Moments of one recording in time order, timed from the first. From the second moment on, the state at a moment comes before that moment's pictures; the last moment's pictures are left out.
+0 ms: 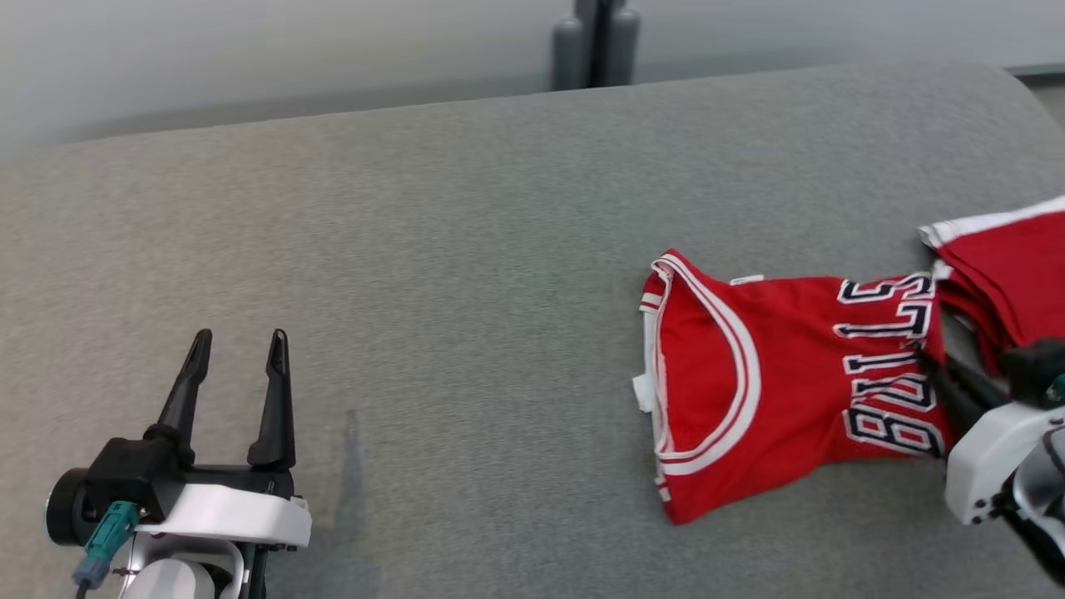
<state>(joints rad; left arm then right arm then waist) -0.08 0.22 -0.15 0.07 -0.34 0.10 -0.25 -0.32 -0.50 0.36 0.43 0.41 0.13 0.00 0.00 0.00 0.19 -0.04</state>
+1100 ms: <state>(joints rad) -0.31 0.30 -0.25 -0.09 -0.26 0.03 -0.15 -0.76 -0.53 0.02 0.88 0.27 0.13 -0.19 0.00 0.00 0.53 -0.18</state>
